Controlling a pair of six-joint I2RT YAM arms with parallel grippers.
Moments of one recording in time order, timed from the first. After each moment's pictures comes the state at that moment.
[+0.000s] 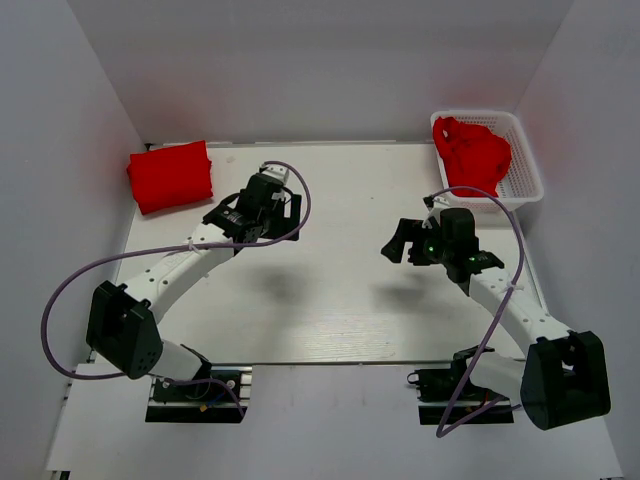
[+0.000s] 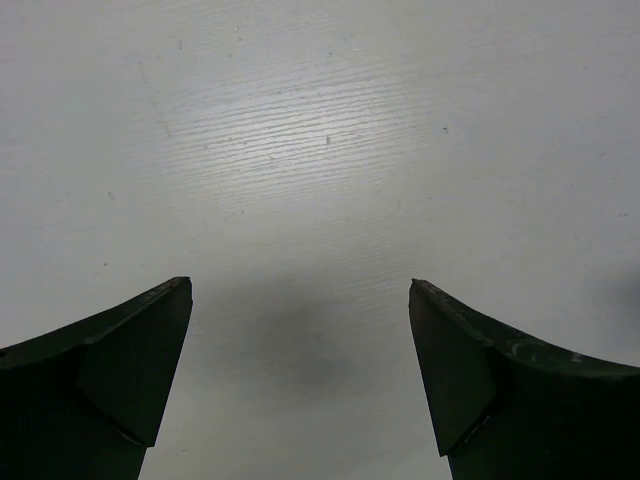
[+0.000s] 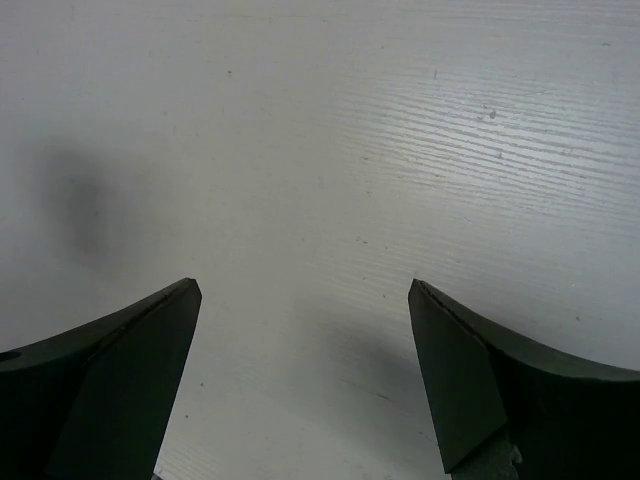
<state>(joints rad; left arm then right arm) -0.58 1.43 1.18 -0.53 -0.22 -0.30 0.27 1.13 0.65 -0.16 -0.32 0.33</state>
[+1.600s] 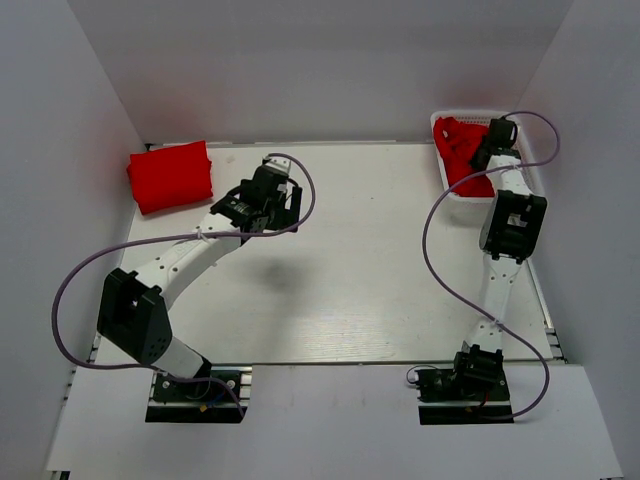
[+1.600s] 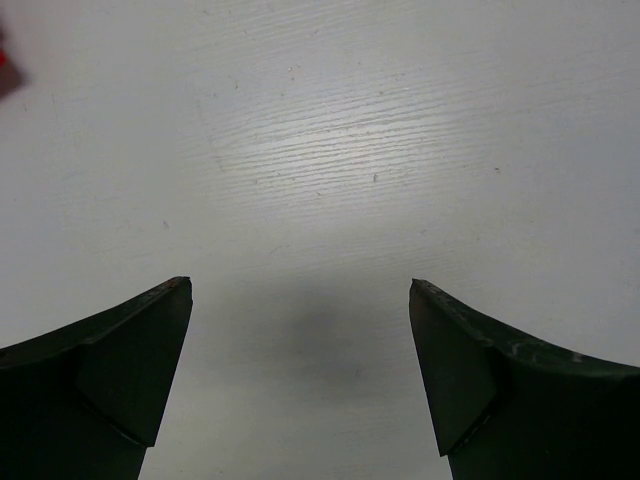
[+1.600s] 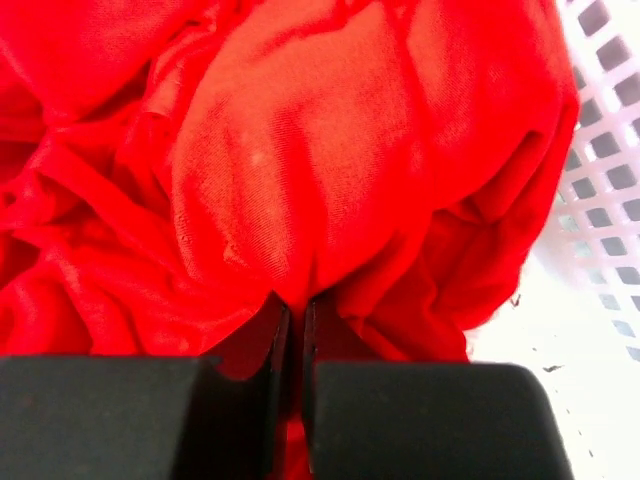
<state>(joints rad) -0.57 1.51 1.26 -0.54 -0.33 -0.24 -0.18 2.53 2.20 -0.35 0.09 0.28</state>
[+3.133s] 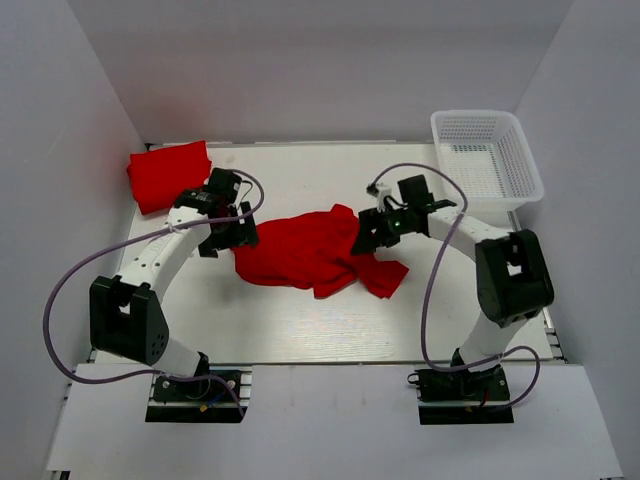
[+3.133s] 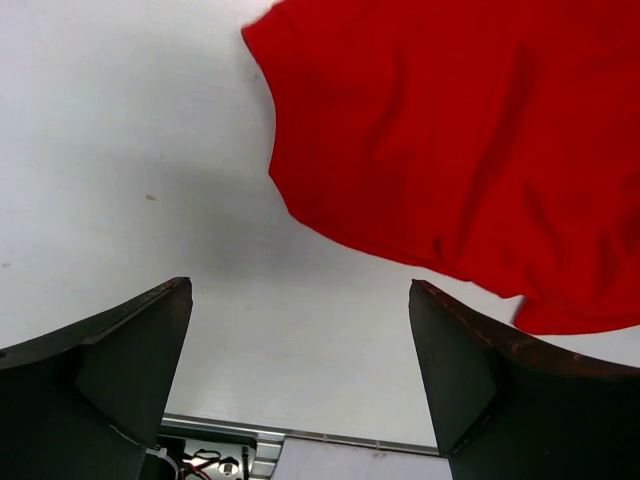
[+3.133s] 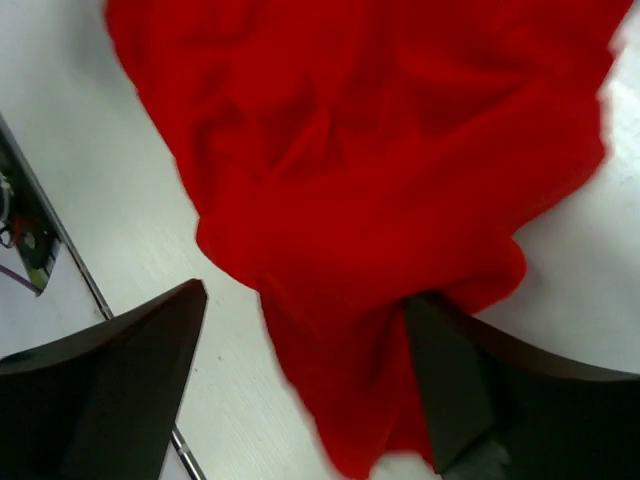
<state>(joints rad) -0.29 1.48 1.25 -0.94 -0.17 -0.50 0.32 1.67 1.10 -0.32 -0.75 0.01</state>
